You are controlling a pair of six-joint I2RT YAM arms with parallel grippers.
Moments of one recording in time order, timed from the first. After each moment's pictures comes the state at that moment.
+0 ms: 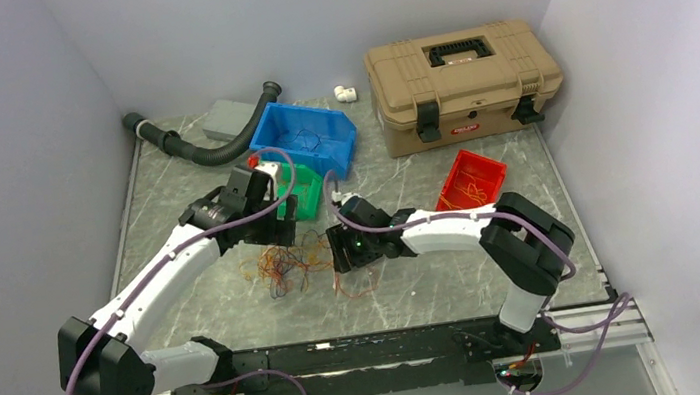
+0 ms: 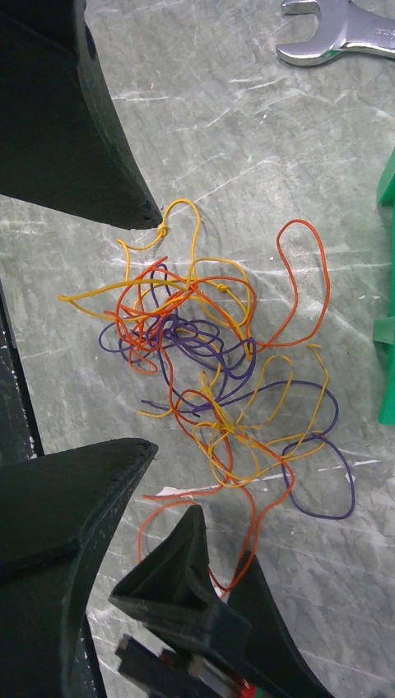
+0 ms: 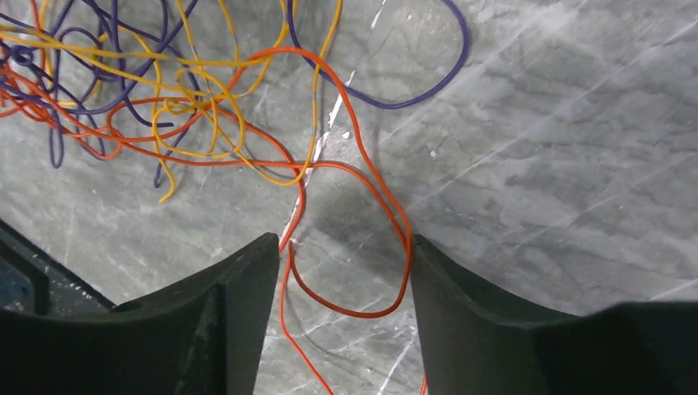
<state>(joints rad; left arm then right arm) -0.53 1.23 1.03 -0.78 -0.10 -0.27 0.90 1.68 0.89 -0.11 -0.08 0.57</state>
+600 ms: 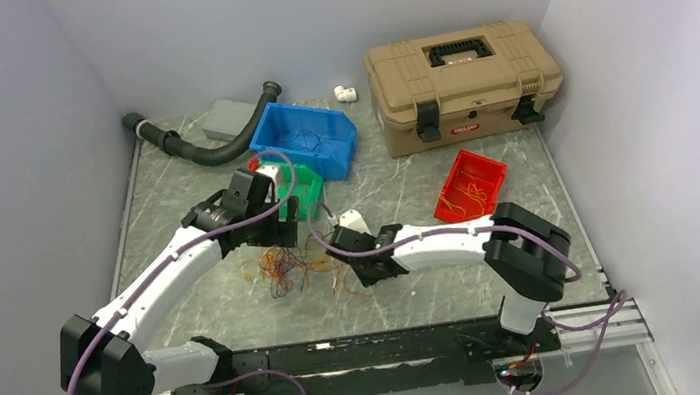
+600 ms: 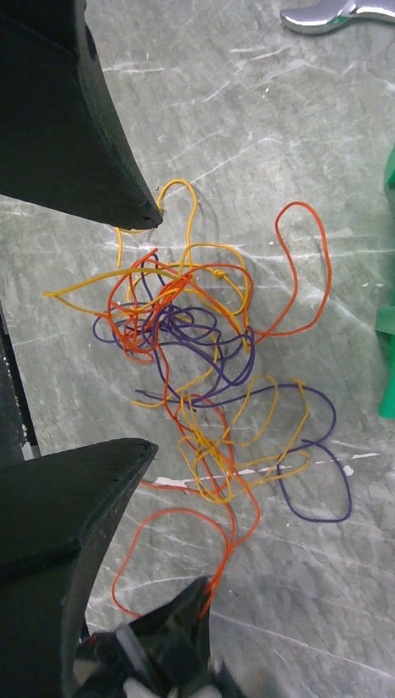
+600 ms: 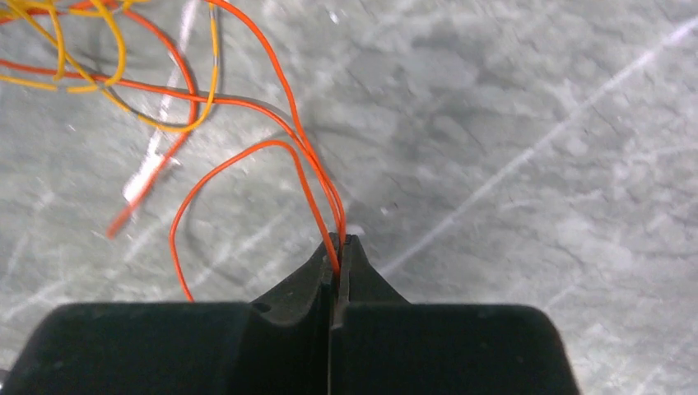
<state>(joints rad) -0.53 1.23 1.00 -0.74 -0.09 -0.31 1.09 1.71 1.00 -0.48 0.33 0.55</state>
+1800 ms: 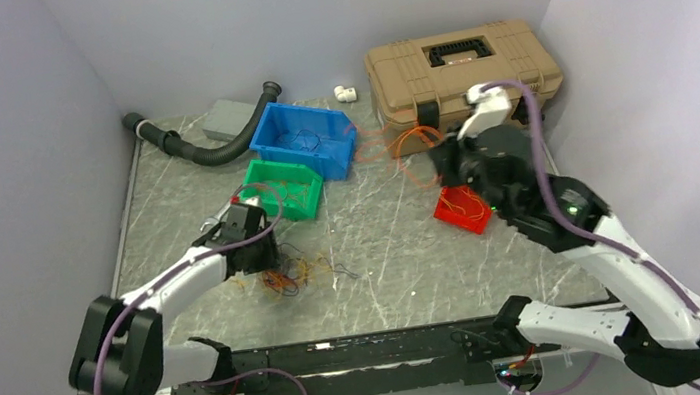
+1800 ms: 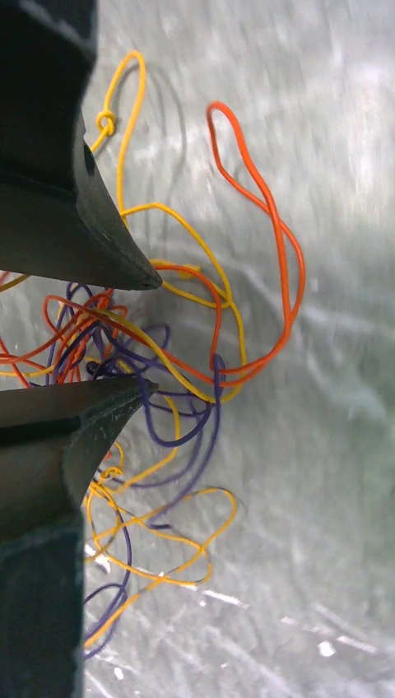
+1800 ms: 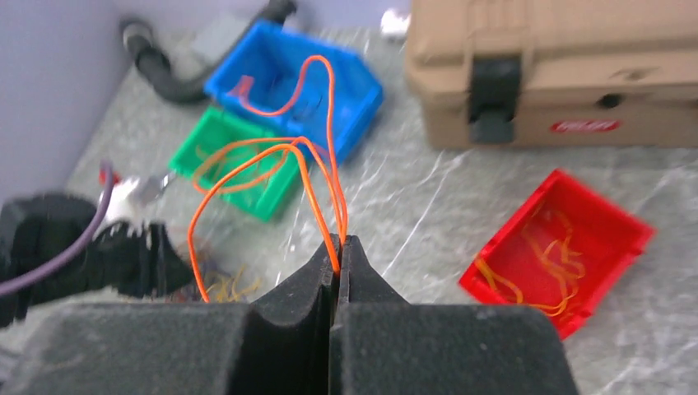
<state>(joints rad) -0.43 1.32 0.64 -0.38 -0.03 -0.50 0.80 0.96 1.30 -0.69 0.42 0.39</state>
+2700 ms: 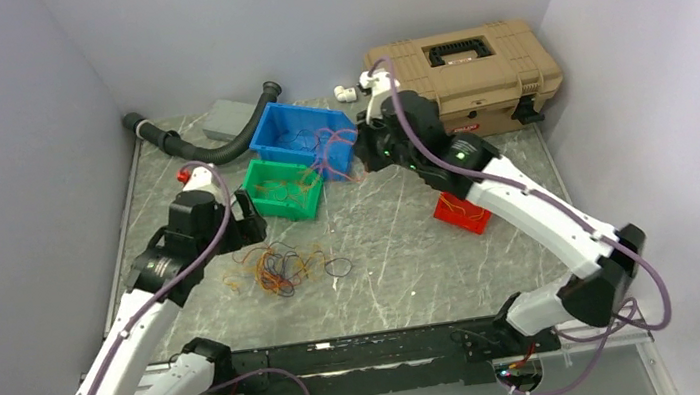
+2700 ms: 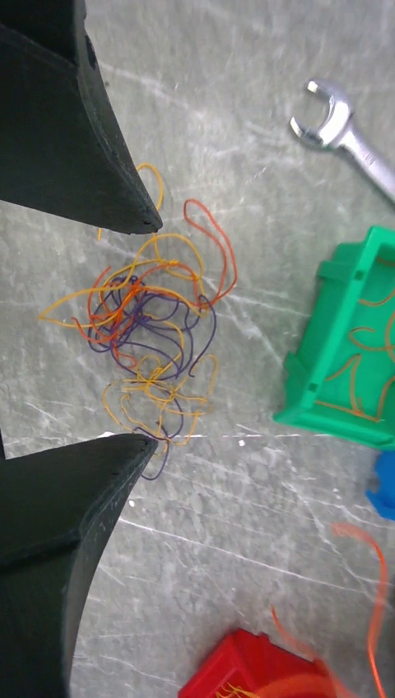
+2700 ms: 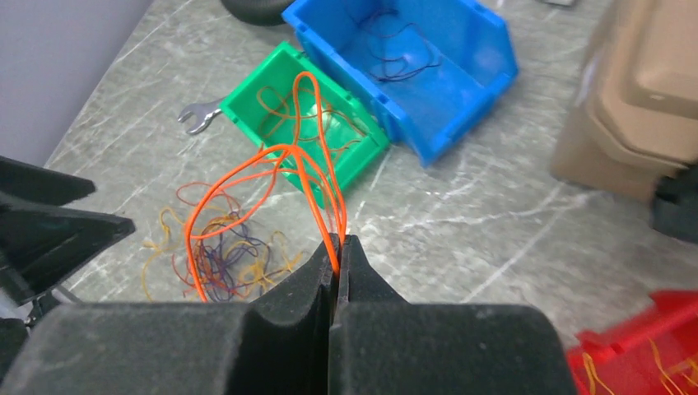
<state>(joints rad) -0.39 0.85 0.87 -0.68 -0.11 -0.49 0.75 1.35 1.49 -0.57 0.15 0.28</state>
